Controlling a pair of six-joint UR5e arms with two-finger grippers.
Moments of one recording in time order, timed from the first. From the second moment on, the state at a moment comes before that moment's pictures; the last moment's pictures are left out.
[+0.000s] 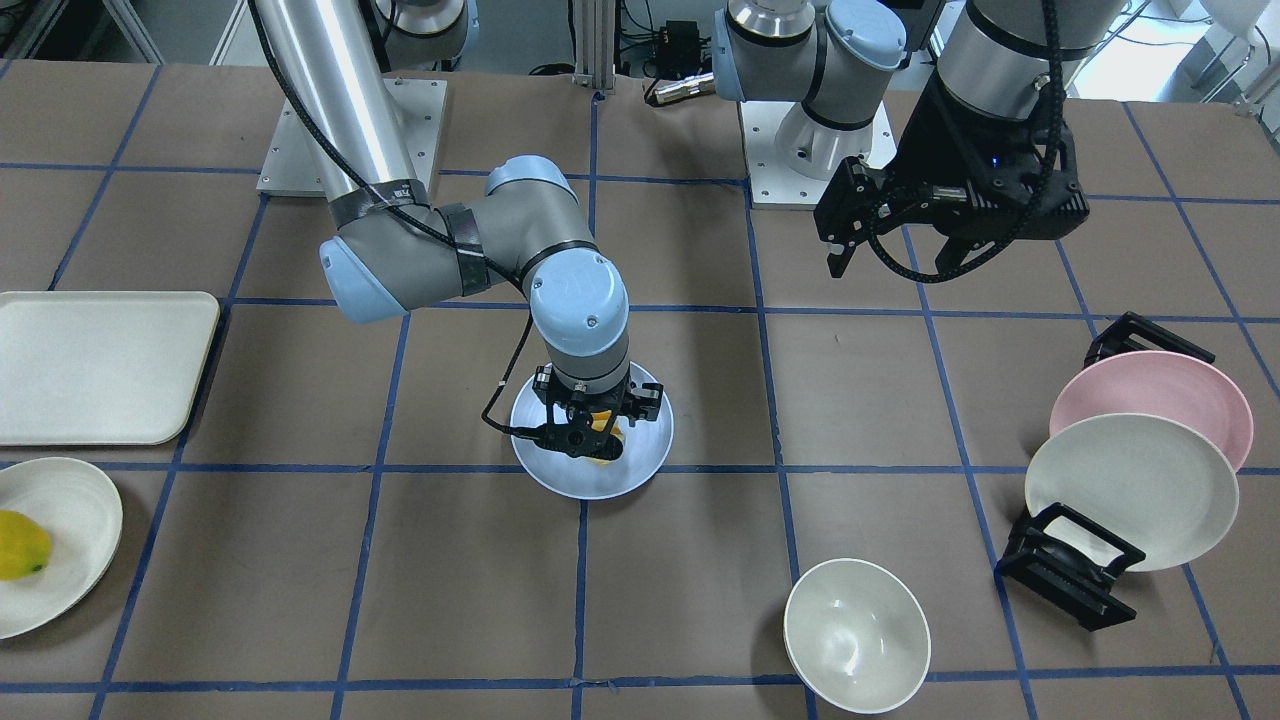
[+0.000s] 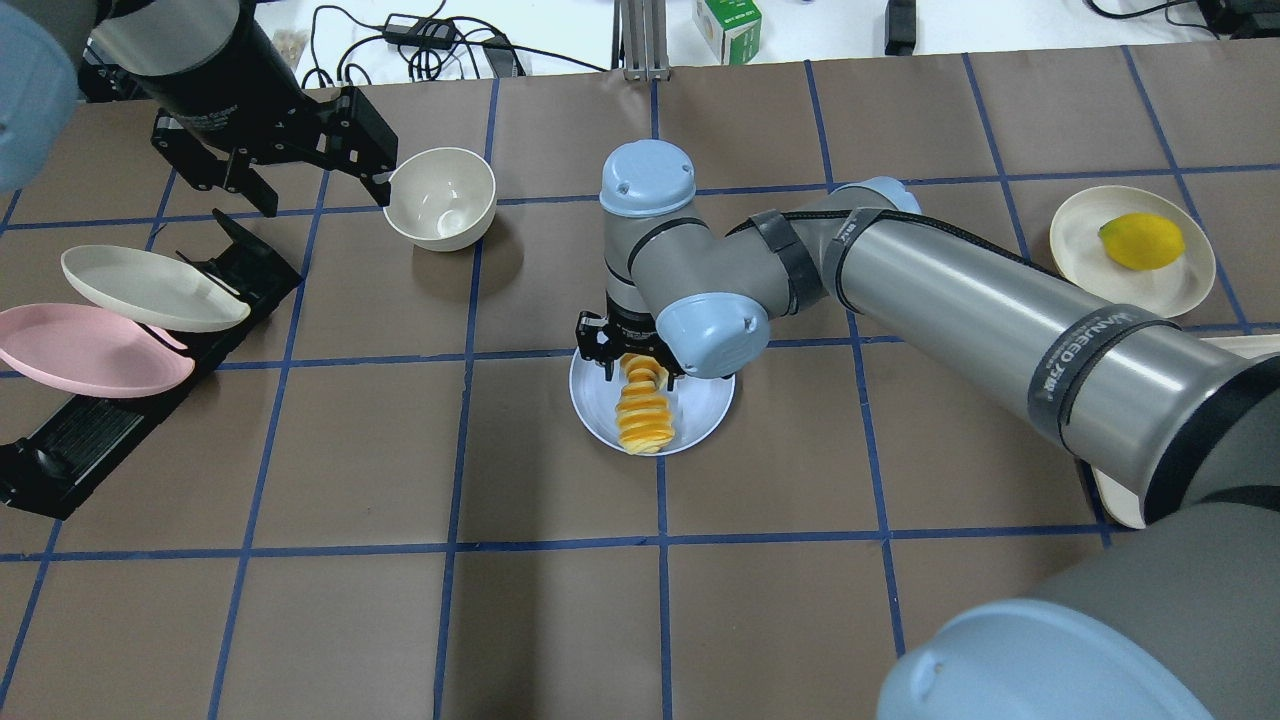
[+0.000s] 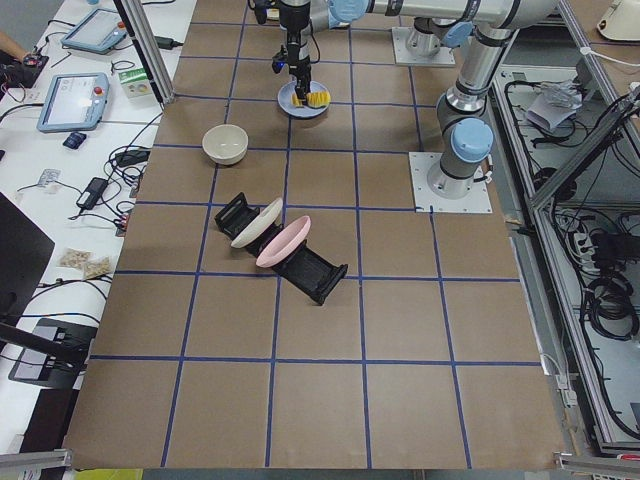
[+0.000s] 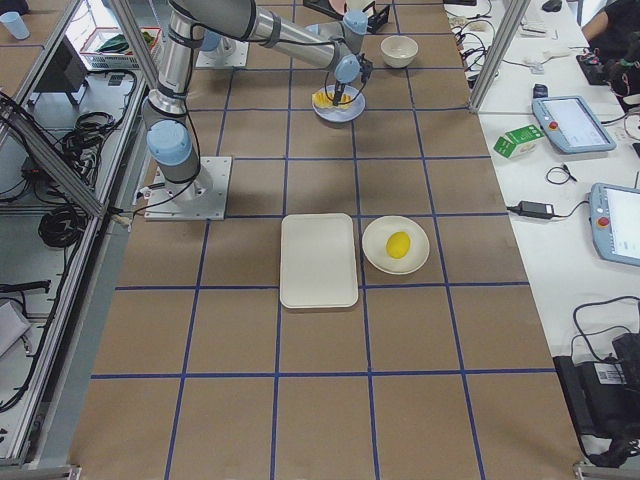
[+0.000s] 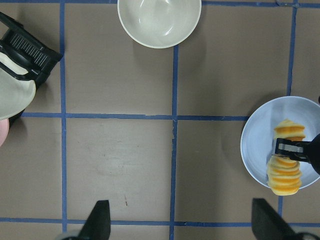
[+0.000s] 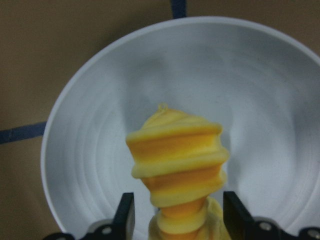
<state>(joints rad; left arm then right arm) -1.55 -1.60 -1.49 -1.56 1.54 -0.01 1.97 -1.05 1.65 -2.09 -1.45 0.59</state>
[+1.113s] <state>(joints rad) -1.51 -1.60 -1.48 -1.55 1.52 -0.01 1.71 -1.38 1.64 -1.86 -1.53 0.28</state>
